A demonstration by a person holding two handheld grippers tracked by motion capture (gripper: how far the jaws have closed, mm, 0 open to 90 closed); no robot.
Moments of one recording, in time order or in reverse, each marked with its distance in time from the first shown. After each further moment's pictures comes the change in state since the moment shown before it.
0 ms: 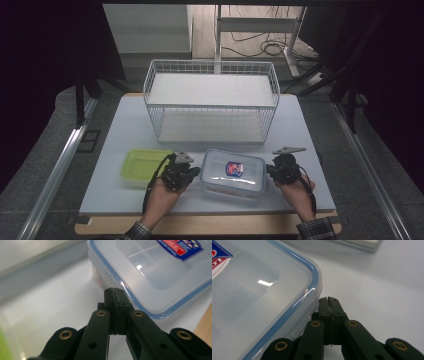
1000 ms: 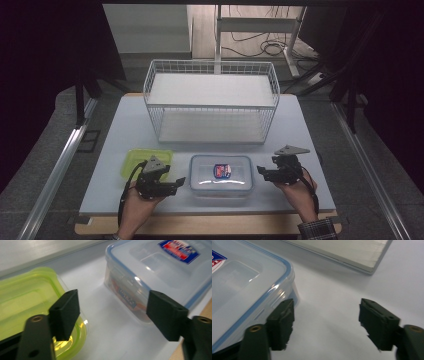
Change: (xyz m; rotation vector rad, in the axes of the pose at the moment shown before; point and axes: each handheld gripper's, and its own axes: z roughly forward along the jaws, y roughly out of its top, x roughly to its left) left arm 0.030 -0.037 -0.039 -0.116 0.019 -0.043; right arm -0.003 -0.002 -0.015 -0.120 0.009 -0.084
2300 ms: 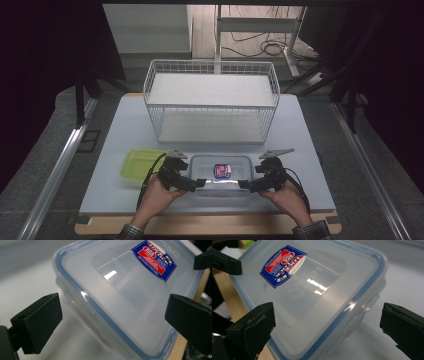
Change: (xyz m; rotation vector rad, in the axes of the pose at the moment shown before) left arm -0.007 0.031 0.058 0.151 -0.272 -0.097; right arm 0.037 0.008 0.016 0.110 0.352 0.071
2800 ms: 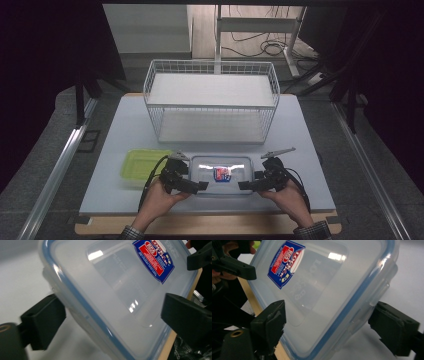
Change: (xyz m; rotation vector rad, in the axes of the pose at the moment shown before) left arm -0.018 -0.004 -0.008 0.032 0.027 0.025; right arm 0.000 -0.003 -0.007 0.053 0.094 0.082
